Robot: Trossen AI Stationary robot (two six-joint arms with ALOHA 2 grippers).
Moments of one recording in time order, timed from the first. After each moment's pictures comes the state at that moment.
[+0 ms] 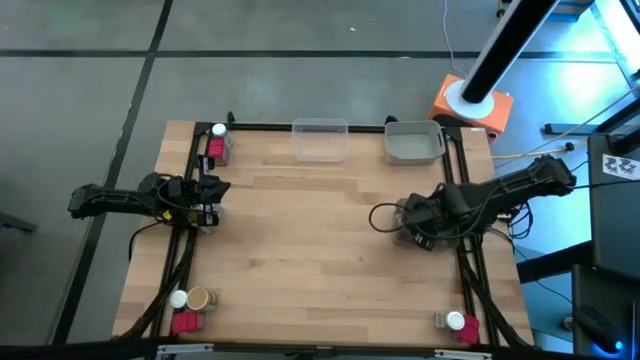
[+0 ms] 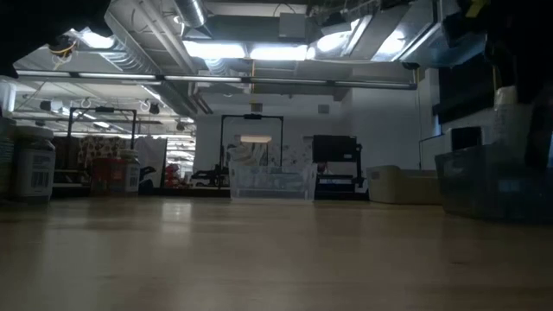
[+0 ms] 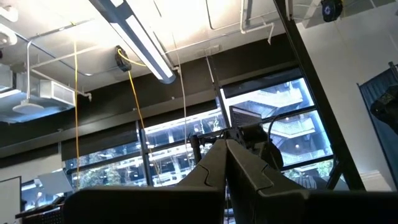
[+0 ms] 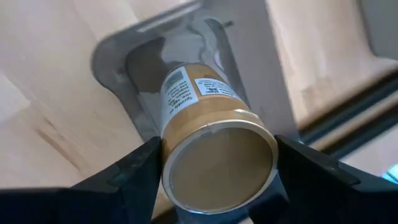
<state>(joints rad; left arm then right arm) 0.01 0.18 0.01 0.78 -0.01 0.29 0.31 1.28 1.10 -1.46 0.15 0.80</state>
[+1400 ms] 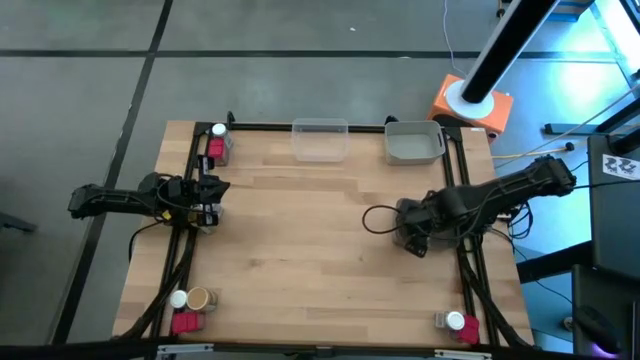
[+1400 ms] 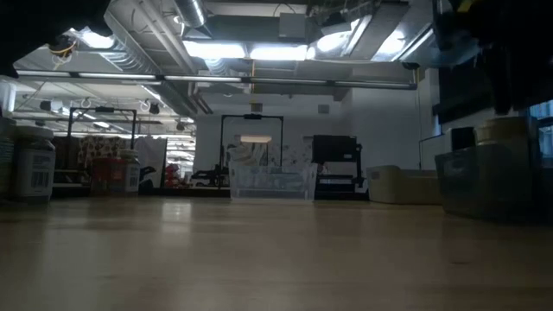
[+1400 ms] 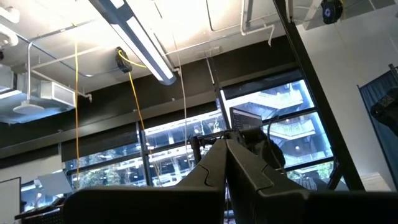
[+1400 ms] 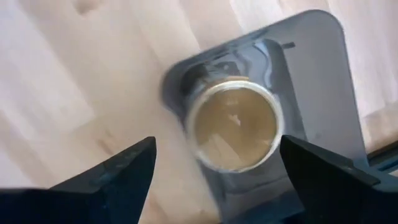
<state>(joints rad) 0.01 0.18 0.01 0.78 -0.01 0.29 0.31 1.28 1.10 -1.30 0.06 0.78</state>
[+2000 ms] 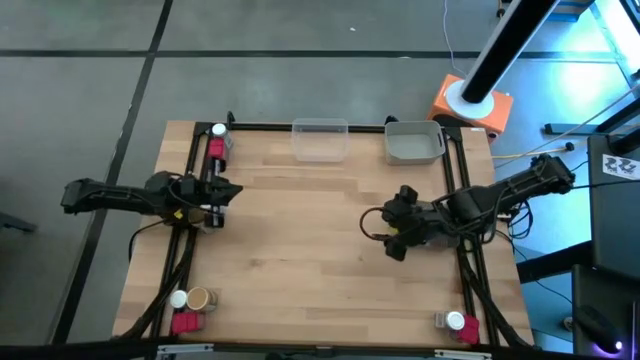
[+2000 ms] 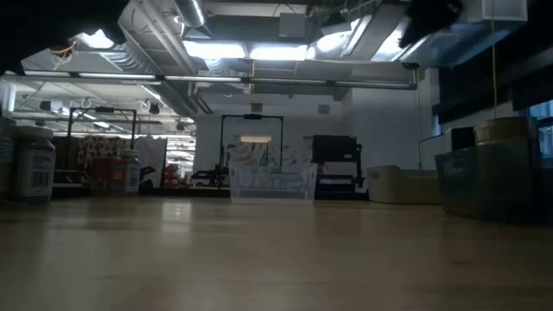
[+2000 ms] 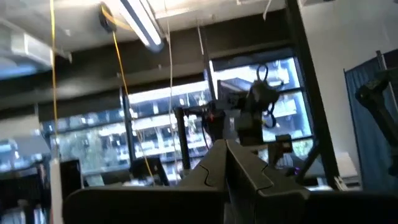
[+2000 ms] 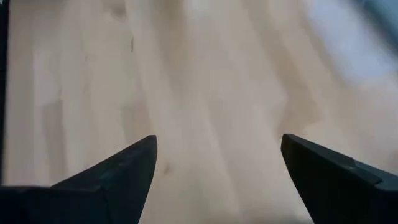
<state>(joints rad) 0.01 0.37 0.07 0.76 -0.01 0.19 0.41 1.28 1.19 -0.84 0.45 0.52</state>
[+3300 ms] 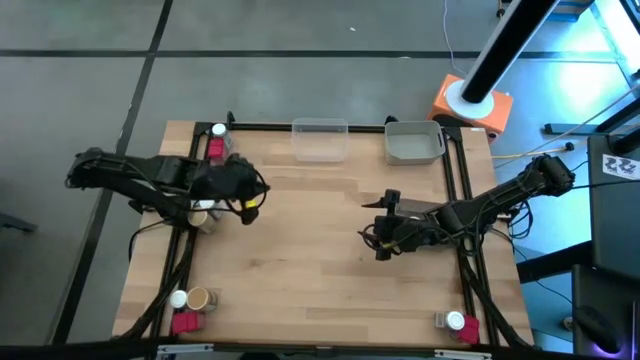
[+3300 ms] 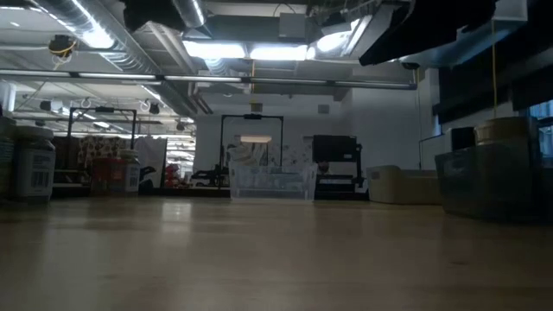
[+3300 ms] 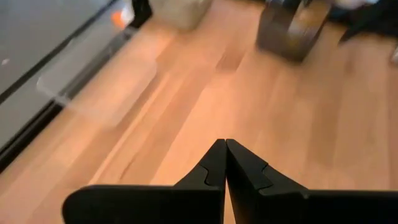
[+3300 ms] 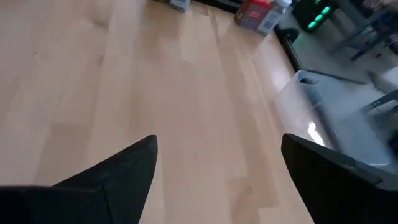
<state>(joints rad) -0.16 1.02 1.07 -0.79 -0.45 -0.41 0.42 1.28 0.87 -0.27 0.66 0.01</state>
